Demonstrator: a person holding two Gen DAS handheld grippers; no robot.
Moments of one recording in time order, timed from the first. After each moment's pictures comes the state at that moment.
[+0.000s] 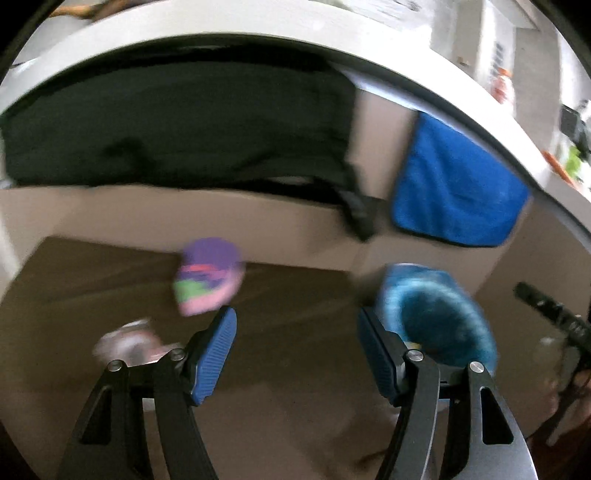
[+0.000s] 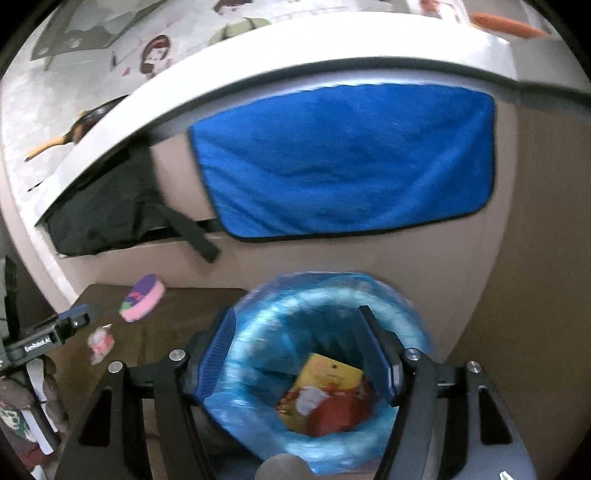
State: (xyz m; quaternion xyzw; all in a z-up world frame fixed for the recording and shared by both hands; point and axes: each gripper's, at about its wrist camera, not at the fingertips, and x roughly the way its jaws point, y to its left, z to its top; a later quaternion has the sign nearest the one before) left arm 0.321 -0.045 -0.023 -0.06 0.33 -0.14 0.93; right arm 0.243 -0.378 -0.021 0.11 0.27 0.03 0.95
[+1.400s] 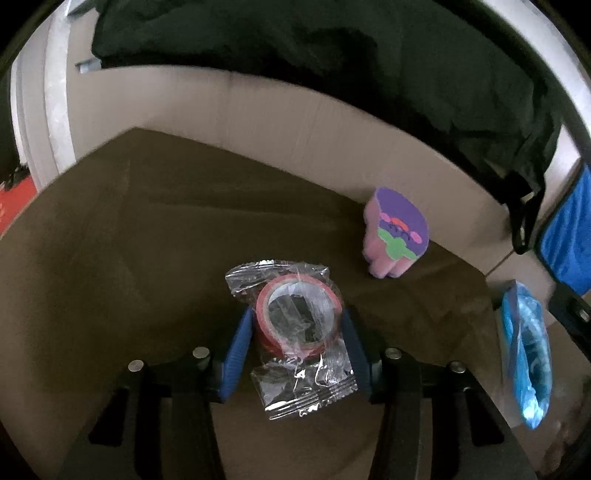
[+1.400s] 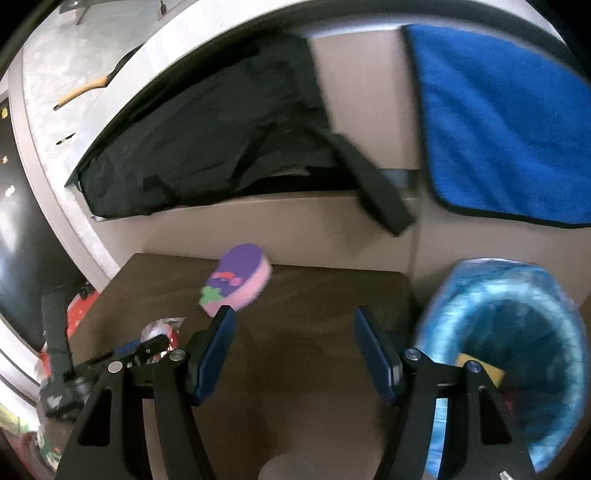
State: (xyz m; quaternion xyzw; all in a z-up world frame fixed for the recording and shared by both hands) left arm 0.355 0.083 -0.097 -0.15 0.40 -0.01 0.90; right arm 0.340 -0.191 -0.044 0.10 0.33 0.13 0.93
